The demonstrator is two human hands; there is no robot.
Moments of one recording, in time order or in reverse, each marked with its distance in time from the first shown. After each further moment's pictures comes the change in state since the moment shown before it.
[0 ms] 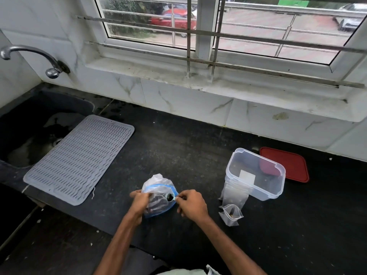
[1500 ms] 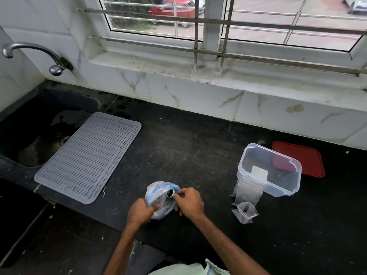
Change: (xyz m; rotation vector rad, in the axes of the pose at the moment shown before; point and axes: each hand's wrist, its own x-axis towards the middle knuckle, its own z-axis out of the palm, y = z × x) left_hand 0.001 -0.013 -0.051 0.705 -0.053 0.168; right_hand 0.019 -0.016 0.048 0.063 0.044 0.050
